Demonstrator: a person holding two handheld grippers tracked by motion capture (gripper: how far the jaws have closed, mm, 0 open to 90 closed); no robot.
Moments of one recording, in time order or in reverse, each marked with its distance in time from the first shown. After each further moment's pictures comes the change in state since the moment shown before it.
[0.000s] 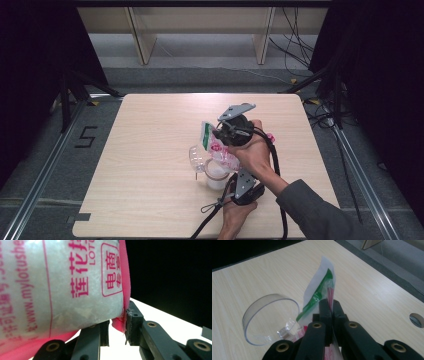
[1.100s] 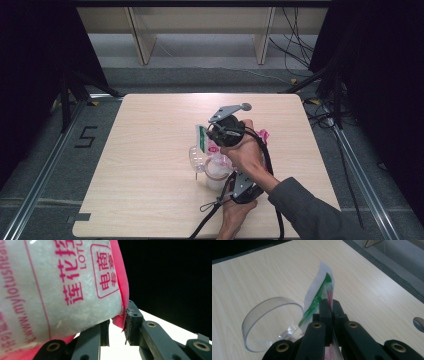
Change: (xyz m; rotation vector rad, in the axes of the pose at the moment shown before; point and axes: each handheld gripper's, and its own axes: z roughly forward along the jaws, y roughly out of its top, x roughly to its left) left arm 0.001 0.007 -0.001 -0.028 -0.017 -0.006; right arm 0.008 0.008 0.012 0.027 -0.009 -0.033
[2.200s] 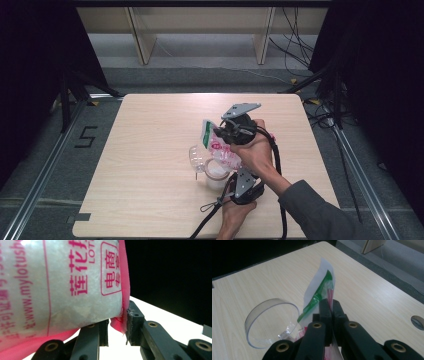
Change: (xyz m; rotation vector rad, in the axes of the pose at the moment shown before) left arm 0.001 -0.008 0.000 0.057 0.026 0.022; right arm -0.016 -0.012 -0.018 -0.087 0.035 0.055
